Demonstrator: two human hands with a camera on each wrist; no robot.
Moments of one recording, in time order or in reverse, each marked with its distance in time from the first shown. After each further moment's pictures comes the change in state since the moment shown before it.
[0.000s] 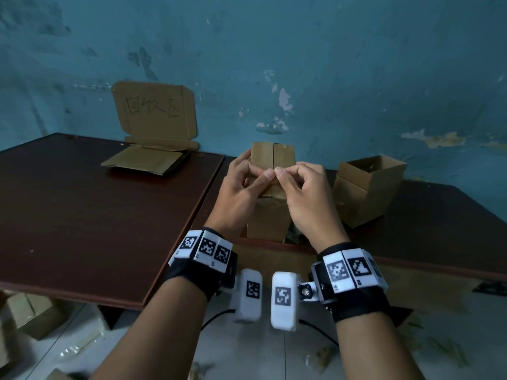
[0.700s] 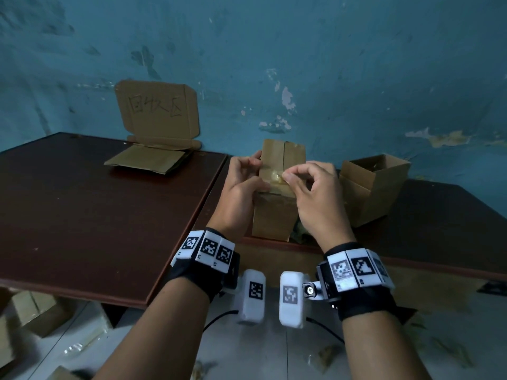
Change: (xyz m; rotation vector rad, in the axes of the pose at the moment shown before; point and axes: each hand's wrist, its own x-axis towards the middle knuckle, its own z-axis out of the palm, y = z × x) left_hand 0.001 -0.004 0.003 -0.421 0.009 -0.103; right_hand 0.000 0.008 -0.005 -0.063 0.052 -0.049
